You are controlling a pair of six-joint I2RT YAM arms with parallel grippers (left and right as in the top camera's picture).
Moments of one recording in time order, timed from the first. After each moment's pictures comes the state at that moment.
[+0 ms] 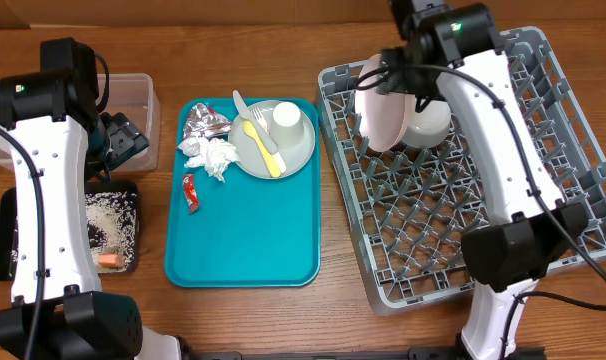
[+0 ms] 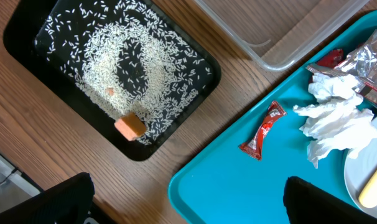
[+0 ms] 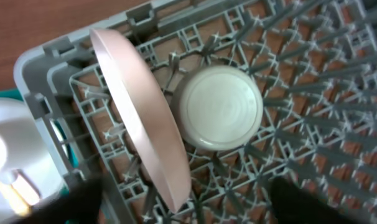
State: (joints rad) left arm 0.19 1.68 1.77 -1.52 -0.22 -0.60; right arm 0.30 2.06 2.28 -1.46 0.24 0.46
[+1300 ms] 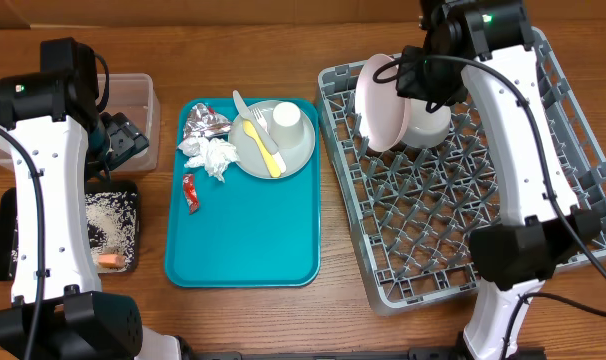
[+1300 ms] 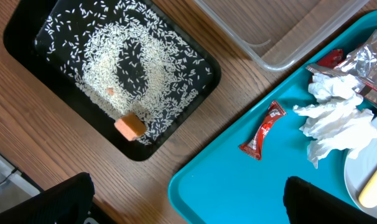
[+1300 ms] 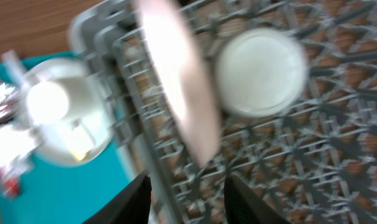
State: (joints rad) left arm 0.19 1.68 1.77 -1.52 -0.22 -0.60; right arm 0.25 2.04 2.34 -1.56 -0.02 0.40
